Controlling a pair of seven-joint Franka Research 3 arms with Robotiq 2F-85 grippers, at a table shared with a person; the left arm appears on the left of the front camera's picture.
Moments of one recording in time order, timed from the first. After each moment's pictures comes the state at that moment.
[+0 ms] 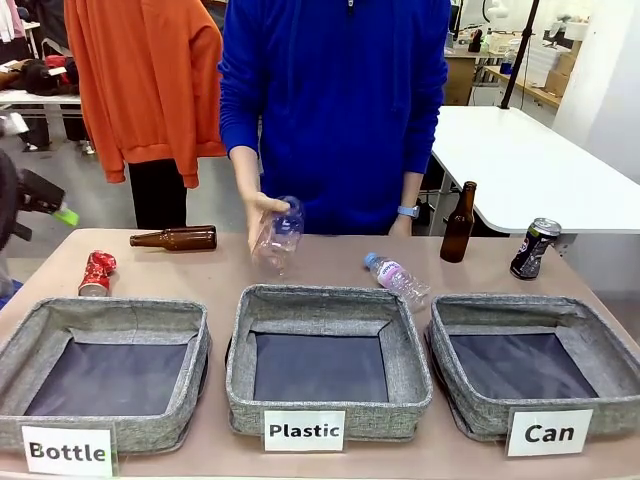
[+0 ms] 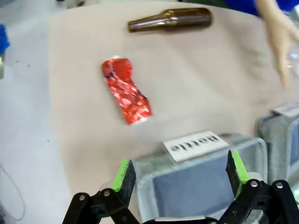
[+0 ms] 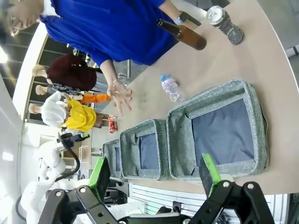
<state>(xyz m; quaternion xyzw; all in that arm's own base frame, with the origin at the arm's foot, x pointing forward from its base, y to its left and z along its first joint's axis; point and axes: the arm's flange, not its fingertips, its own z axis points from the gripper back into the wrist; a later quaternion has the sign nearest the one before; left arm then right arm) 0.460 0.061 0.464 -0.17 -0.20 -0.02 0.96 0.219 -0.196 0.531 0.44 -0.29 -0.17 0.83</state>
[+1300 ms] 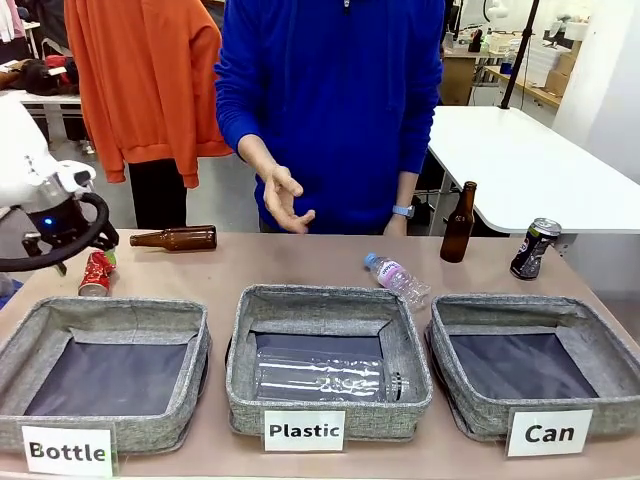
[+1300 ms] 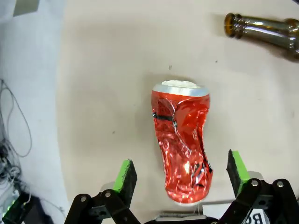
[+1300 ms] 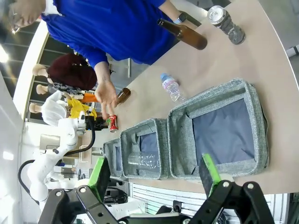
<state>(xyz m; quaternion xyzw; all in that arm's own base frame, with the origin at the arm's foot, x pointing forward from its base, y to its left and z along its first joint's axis) 0.584 0.044 0.341 -0.06 -0.06 0.12 0.99 0.219 -0.197 0.532 0.44 -0.29 -0.17 0.83</state>
